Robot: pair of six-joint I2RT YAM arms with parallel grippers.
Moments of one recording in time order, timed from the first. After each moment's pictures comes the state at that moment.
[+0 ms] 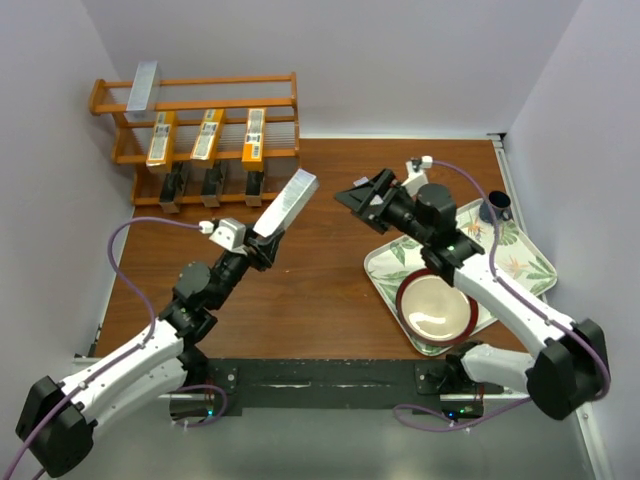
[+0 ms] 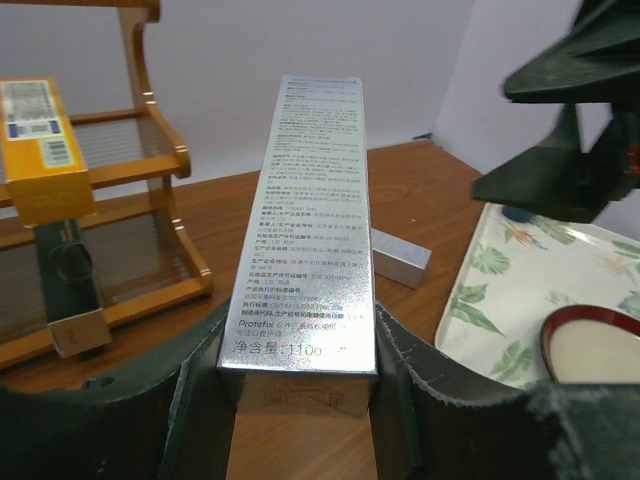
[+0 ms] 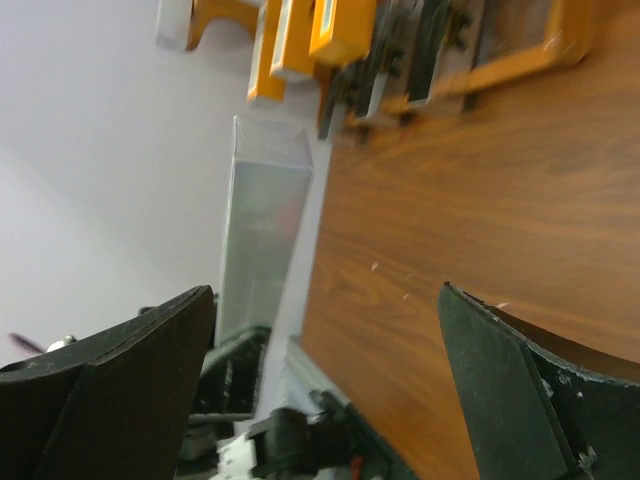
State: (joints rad) left arm -0.66 0.72 0.32 0.58 -0.10 -0.12; right arm 0.52 1.18 0.86 0.15 -0.24 1.09
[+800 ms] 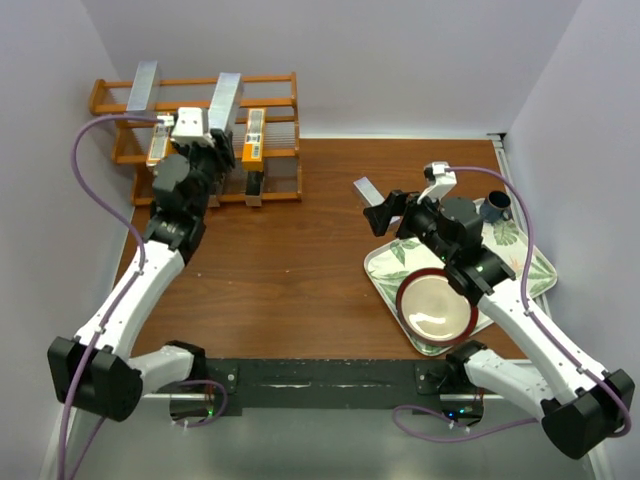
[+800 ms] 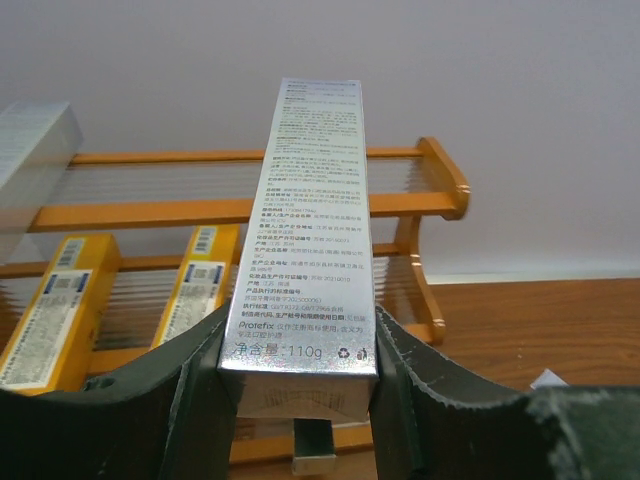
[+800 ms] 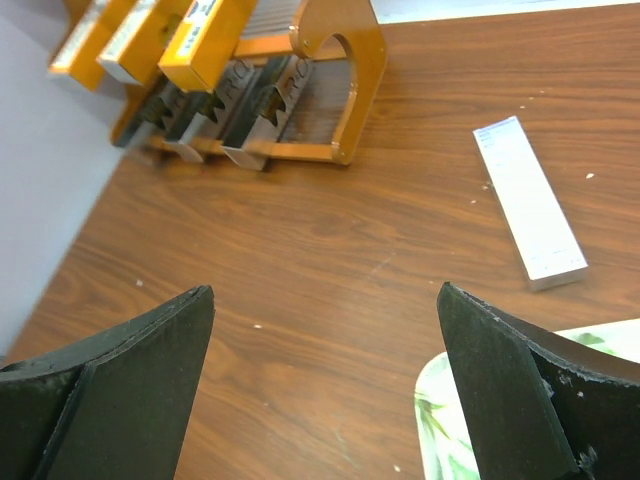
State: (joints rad) left arm -0.28 1.15 1.03 0.27 -0.21 -0.04; right arm 0.50 0.94 0.85 -0.13 -0.01 0.43
